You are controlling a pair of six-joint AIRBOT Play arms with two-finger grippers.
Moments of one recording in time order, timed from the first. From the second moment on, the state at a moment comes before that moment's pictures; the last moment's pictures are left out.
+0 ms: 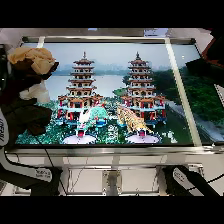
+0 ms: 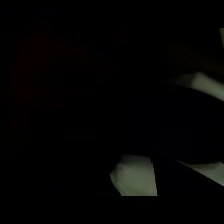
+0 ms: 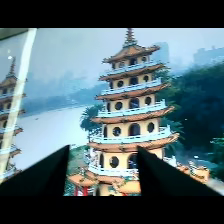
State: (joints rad) left arm 0.32 -1.62 1.62 2.04 -0.91 -1.86; right arm -0.31 -1.00 1.21 -0.84 0.87 1.21
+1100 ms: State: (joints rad) left arm 0.54 -1.83 1.67 1.41 -0.58 -1.79; right arm -0.16 -1.00 1.21 -0.78 0.77 1.26
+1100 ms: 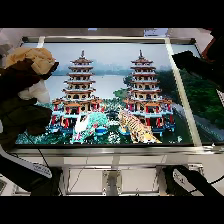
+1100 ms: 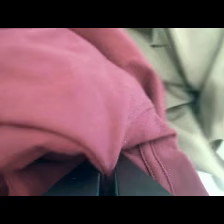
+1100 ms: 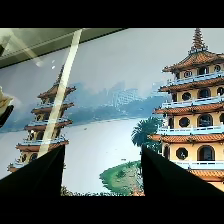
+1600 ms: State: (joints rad) left arm 0.42 -1.63 1.91 0.66 -1.01 -1.25; right arm -0.16 -1.00 1.22 -0.69 0.71 1.26
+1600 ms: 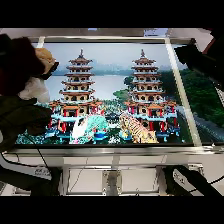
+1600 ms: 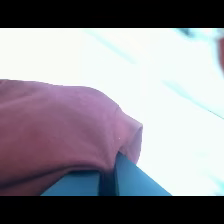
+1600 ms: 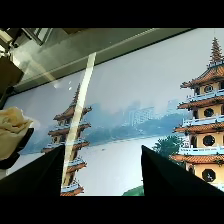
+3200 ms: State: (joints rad) left arm -0.30 -1.89 1.94 1.44 -1.24 -1.65; right arm -0.09 -0.94 0.71 -0.93 1.06 1.19
